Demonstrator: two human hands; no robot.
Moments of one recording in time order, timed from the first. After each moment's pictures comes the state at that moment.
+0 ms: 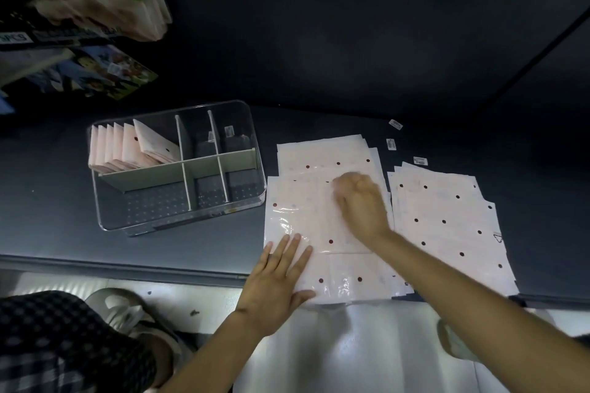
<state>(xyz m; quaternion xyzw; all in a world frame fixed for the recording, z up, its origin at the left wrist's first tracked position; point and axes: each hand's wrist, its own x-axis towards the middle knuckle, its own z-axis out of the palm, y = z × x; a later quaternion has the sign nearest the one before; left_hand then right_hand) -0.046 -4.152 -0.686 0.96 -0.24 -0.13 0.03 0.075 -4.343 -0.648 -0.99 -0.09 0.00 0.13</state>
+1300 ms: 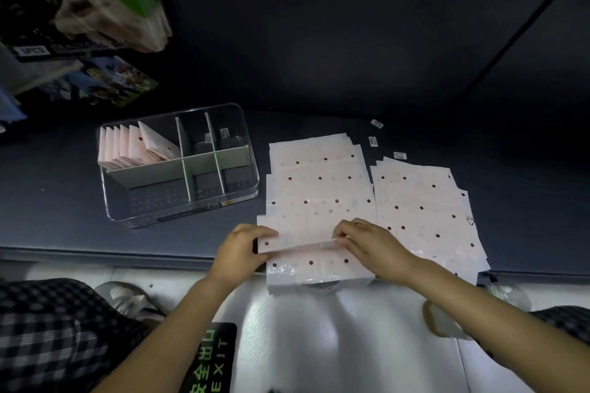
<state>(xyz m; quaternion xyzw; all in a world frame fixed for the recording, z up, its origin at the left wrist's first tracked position) -0.026 -4.115 -0.665 0.92 -0.04 -0.11 0.37 -0.019 -4.386 -0.608 -0.94 -0.22 0.16 0.20</state>
